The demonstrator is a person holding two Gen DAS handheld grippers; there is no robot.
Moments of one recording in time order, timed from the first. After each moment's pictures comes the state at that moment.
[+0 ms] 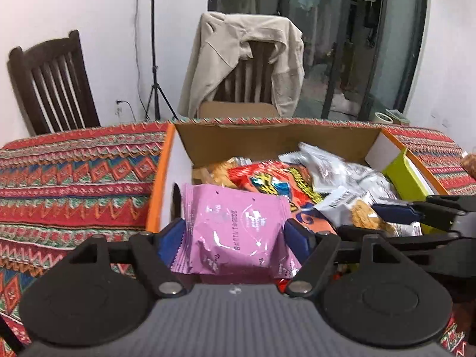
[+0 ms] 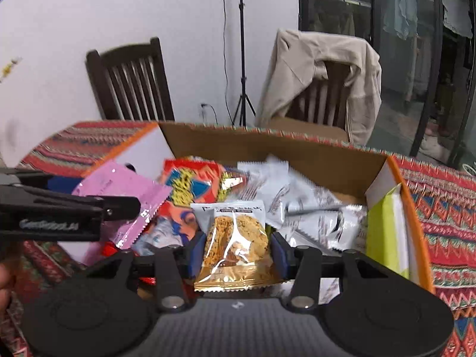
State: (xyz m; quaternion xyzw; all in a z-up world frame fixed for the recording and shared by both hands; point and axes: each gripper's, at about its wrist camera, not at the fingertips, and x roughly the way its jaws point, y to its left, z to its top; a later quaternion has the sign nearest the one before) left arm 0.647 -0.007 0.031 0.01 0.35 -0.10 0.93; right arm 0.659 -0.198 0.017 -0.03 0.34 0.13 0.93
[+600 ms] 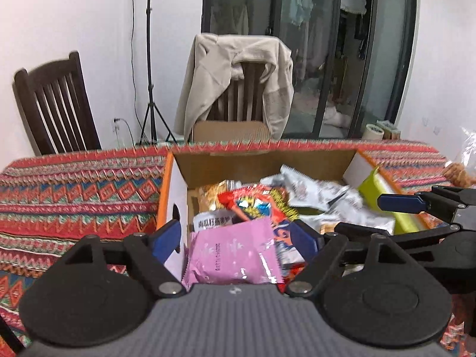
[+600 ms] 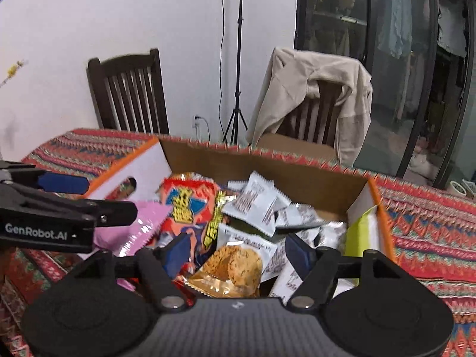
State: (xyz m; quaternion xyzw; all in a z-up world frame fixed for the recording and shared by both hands) left arm 0.606 -0.008 0.082 0.01 0.31 -0.11 0.94; right arm 0.632 -0.199 0.054 -0.04 0.31 0.12 0.94
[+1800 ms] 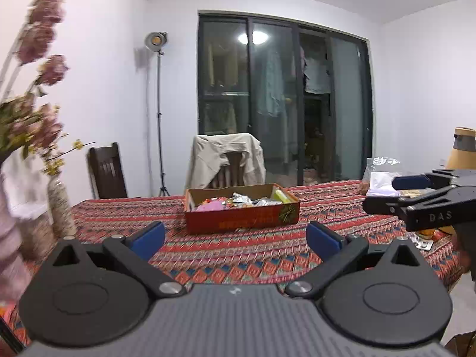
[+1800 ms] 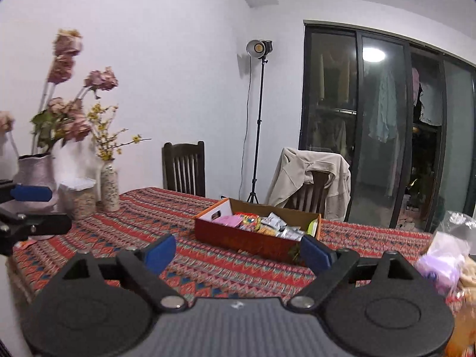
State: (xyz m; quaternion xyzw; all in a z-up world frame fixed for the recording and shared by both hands) left arm 0.116 0.014 0.121 0.03 0.10 -0.11 0.99; right arm 0.171 -0.255 0.145 -0.05 0.12 0.16 0.98
